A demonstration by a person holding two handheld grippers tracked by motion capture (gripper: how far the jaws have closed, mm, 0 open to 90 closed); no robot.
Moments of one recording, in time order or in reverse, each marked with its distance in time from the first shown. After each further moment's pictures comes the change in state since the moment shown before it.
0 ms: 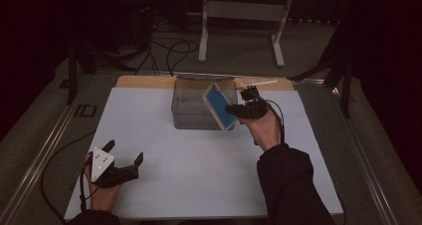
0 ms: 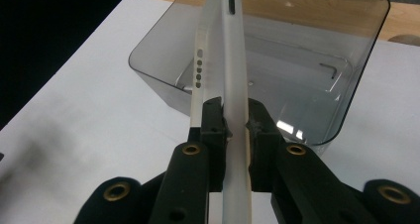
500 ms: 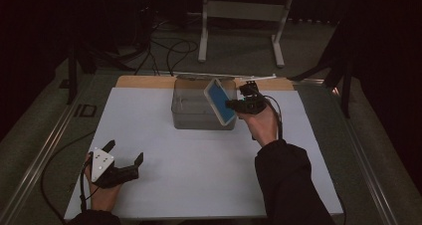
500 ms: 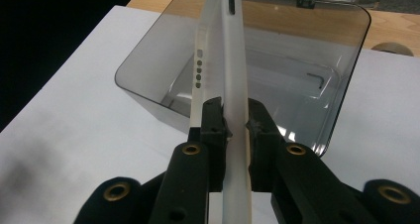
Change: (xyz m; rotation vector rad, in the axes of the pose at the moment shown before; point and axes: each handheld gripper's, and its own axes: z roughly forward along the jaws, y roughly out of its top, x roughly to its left) left arm -0.001 0.000 0.000 -0.001 -0.002 0.001; right arm -0.003 0.011 0.006 -0.015 -0.040 0.024
